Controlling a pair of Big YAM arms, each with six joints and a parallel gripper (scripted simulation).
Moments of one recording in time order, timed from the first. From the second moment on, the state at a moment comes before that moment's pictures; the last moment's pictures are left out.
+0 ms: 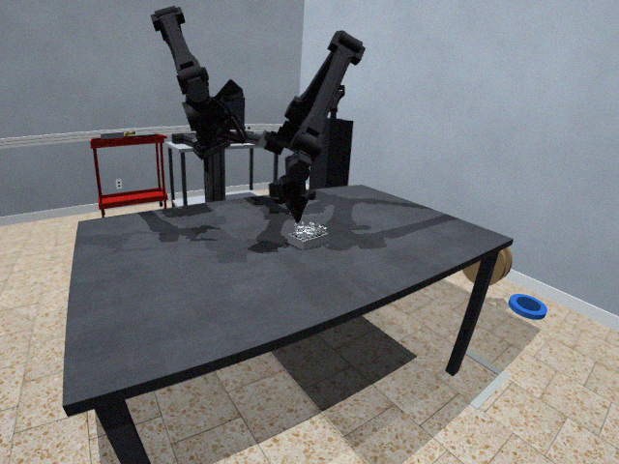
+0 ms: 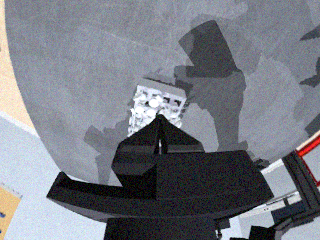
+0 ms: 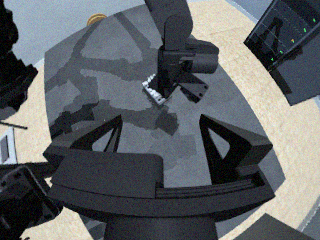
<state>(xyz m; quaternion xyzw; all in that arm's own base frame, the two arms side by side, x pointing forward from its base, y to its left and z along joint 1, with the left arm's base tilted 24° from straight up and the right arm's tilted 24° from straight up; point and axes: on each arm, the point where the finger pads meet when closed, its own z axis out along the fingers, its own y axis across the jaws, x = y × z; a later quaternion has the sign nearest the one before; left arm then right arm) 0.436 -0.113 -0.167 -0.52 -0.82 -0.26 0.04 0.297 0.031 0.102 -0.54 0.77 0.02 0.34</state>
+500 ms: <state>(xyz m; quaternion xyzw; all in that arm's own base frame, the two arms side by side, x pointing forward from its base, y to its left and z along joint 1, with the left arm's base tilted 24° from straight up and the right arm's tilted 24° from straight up) 0.445 -0.084 -0.144 -0.31 -0.93 -0.21 -0.03 0.297 0.031 0.102 -0.54 0.77 0.02 0.34</state>
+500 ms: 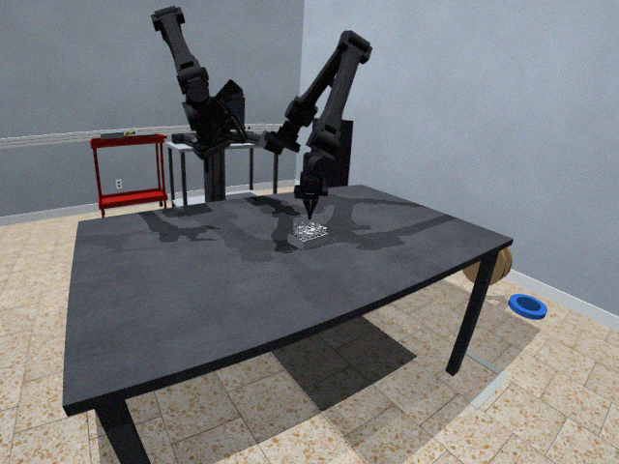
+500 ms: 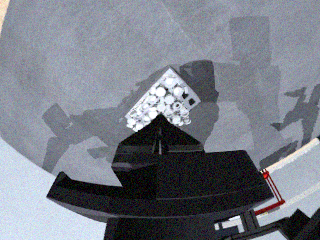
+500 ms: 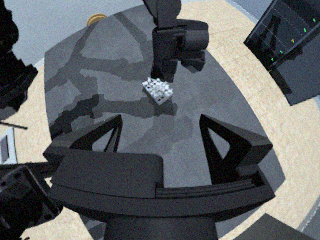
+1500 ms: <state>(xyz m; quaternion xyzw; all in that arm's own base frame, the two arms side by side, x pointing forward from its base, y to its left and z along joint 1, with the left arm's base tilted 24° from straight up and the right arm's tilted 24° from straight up) 0.440 -0.069 -0.175 -0.29 -0.93 -0.21 -0.03 0.297 0.031 0.102 -0.54 0.77 0.02 0.34</state>
